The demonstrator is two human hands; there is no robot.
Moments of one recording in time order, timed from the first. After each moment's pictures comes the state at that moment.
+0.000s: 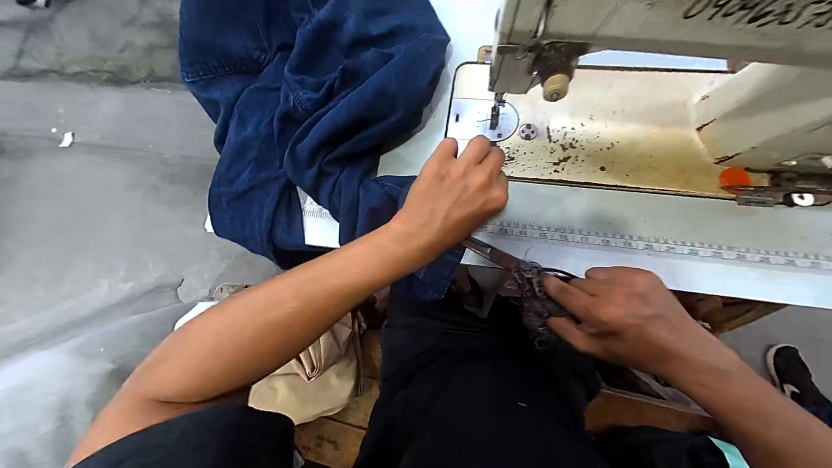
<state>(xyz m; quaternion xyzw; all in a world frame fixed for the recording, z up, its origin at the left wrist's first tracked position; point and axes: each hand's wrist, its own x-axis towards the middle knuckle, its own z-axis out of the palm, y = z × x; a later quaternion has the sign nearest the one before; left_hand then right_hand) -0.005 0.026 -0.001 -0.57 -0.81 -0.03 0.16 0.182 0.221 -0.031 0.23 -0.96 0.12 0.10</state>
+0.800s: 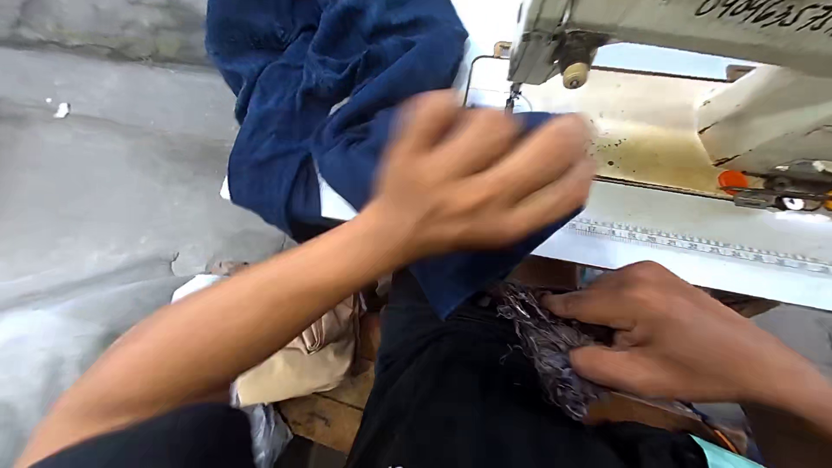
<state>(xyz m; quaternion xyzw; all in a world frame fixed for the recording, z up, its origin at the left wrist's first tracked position) 0.029 -0.023 0.042 -0.56 -0.72 -0.10 0.39 0.177 0.201 0.032 0.27 -0.91 0.32 -0.05</state>
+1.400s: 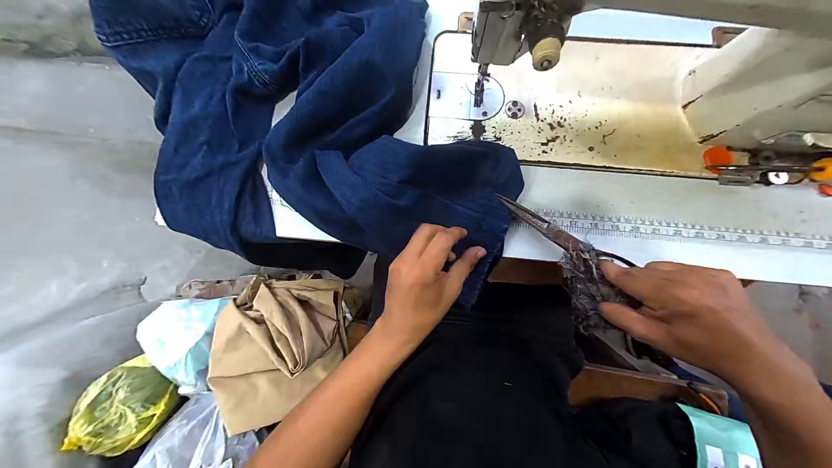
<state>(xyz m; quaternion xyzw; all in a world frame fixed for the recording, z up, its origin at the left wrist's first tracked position) 0.095 -0.018 -0.075 -0.31 -0.85 -0.41 0.07 0.223 0.264 -0.021 0.09 -0.99 0.12 0.06</state>
